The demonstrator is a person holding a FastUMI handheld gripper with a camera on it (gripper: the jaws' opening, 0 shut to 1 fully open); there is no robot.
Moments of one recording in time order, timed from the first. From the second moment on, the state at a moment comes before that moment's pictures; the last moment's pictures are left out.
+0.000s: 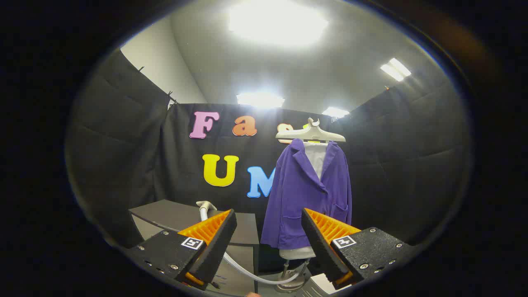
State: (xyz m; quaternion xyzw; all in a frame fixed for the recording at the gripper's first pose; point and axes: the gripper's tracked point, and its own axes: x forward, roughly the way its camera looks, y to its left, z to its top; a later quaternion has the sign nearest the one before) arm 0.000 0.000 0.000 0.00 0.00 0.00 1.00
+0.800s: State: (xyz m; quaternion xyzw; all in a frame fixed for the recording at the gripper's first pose) arm 0.007 -0.056 -0.035 0.00 0.04 0.04 1.00
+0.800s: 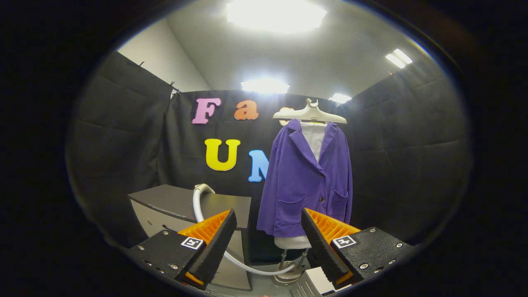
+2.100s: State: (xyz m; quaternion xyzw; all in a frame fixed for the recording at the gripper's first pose) arm 0.046 -0.008 -0.064 0.01 0.09 0.17 0.98
